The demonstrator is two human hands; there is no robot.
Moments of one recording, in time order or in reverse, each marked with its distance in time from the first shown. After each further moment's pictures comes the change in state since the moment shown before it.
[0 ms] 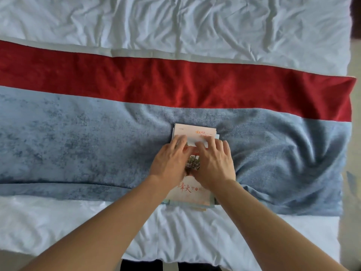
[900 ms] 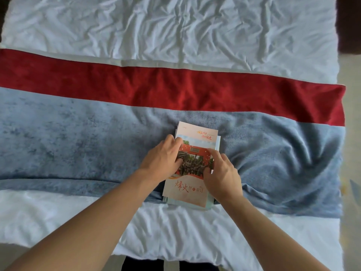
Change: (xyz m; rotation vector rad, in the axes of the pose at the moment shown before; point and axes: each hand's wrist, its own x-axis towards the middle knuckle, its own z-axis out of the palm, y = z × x) left_hand -0.013 -0.026 -0.016 -0.132 0.089 -0.054; right_hand -0.047 0.005 -0.004 0.486 0.036 0.237
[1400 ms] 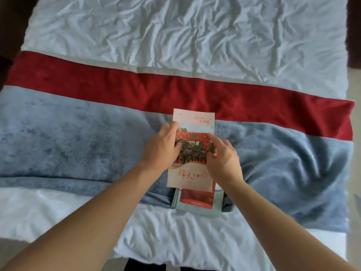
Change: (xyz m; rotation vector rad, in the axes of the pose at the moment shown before) left_hand 0.010 -0.017 -0.047 -0.156 0.276 -0.147; right_hand 0.041 -0.047 -0.016 0.188 0.044 -0.077
